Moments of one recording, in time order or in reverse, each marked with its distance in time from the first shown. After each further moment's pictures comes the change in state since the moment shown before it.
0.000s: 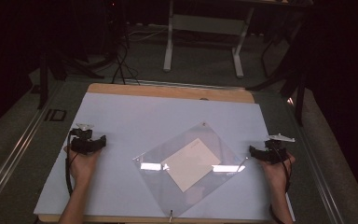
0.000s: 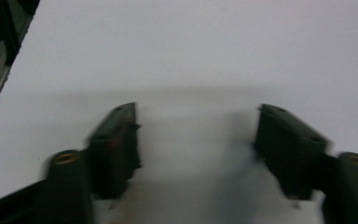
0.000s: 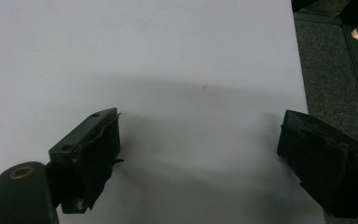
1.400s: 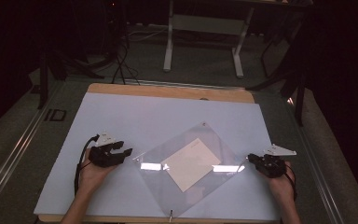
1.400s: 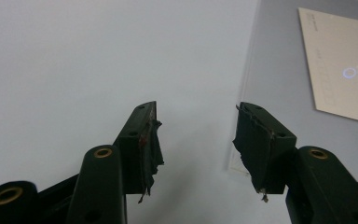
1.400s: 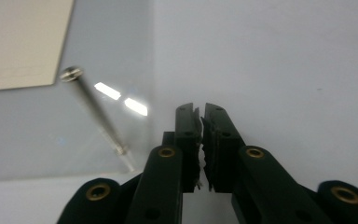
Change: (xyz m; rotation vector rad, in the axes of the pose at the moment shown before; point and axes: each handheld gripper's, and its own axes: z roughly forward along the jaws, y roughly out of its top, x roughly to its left) left arm -0.063 -0.009 -0.046 -0.104 -0.500 0.319; right arm 0.022 -0.026 -0.045 -0.084 0.295 -0.277
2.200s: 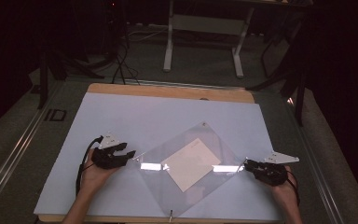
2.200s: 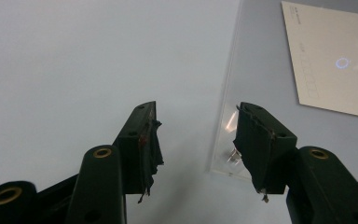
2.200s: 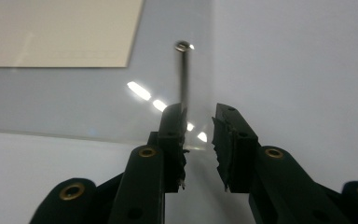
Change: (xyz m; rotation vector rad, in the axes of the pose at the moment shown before) left arm -0.008 0.001 0.002 0.005 -0.015 0.039; right arm 0.011 -0.010 -0.015 -0.030 0.159 -0.075
